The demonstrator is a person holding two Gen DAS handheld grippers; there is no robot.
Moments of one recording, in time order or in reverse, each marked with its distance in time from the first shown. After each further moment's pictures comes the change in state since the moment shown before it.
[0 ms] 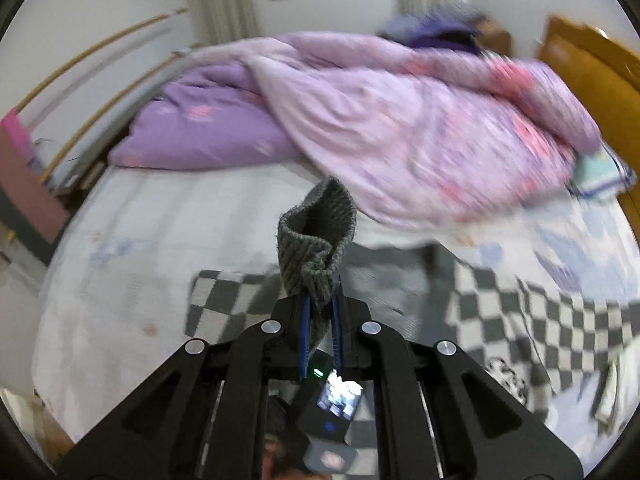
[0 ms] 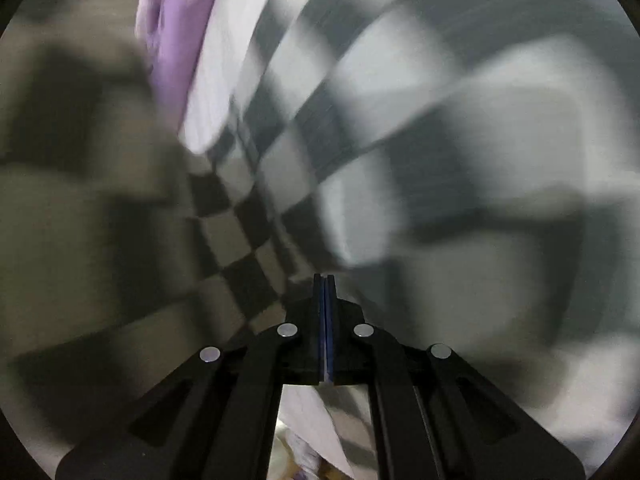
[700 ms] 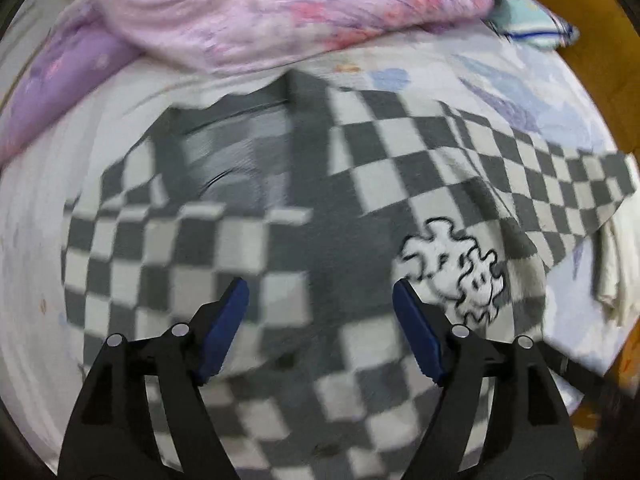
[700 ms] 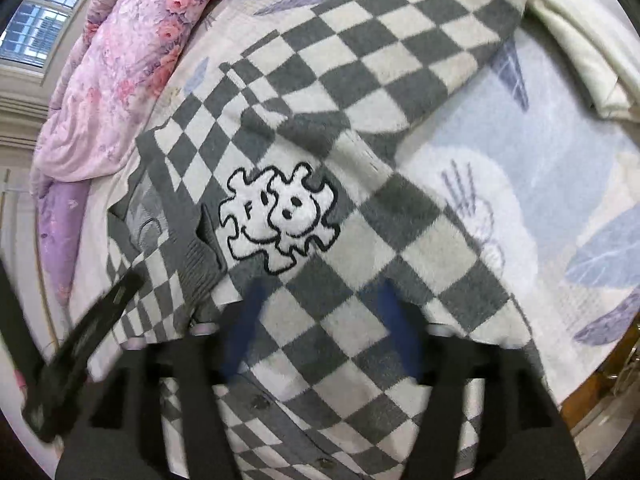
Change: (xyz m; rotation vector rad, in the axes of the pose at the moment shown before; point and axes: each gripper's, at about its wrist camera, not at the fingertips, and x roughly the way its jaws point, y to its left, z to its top) left arm 0.101 -0.105 -0.112 0.217 0.356 -0.257; right arm -0.307 -0.108 -0.044 0.178 -0.476 -0.546
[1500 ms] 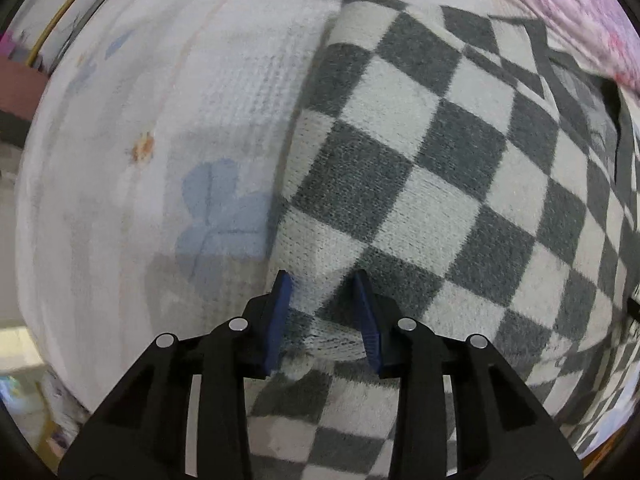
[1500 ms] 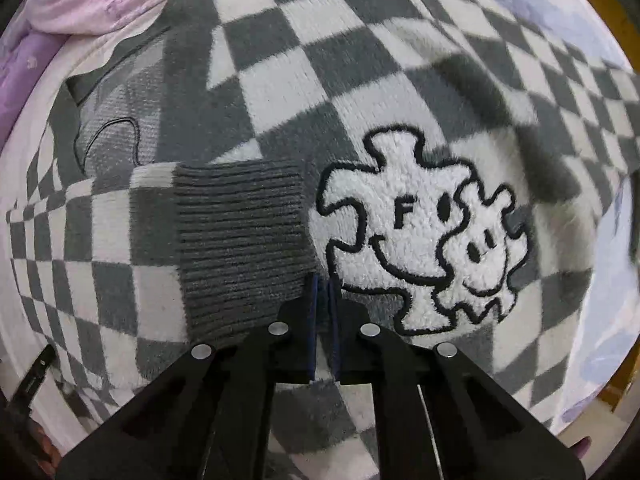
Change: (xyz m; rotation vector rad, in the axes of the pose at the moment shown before) left arm 0.042 0.274 -0.093 -0.376 0.203 0.245; right arm 0.112 0.111 -0.017 -0.420 0.071 -0.300
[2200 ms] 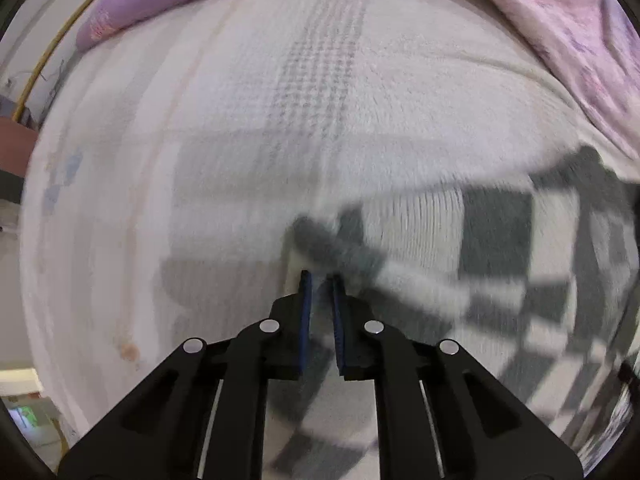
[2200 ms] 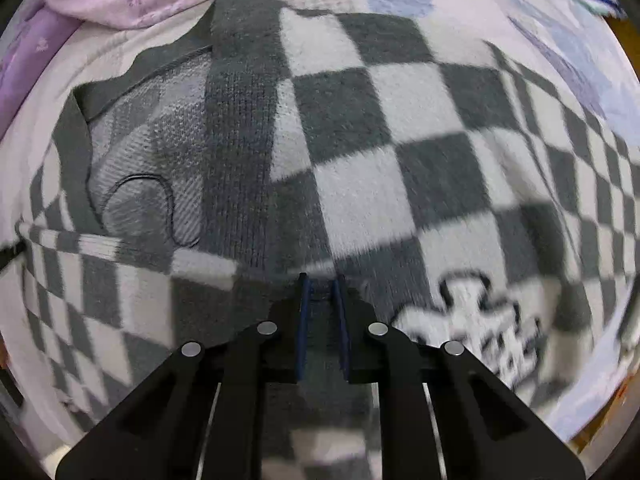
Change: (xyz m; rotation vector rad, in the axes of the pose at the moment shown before) left arm 0.017 -0.005 0.153 0.028 -0.089 0.027; right arm -0.002 0.029 0.058 -0.089 0.048 0.021
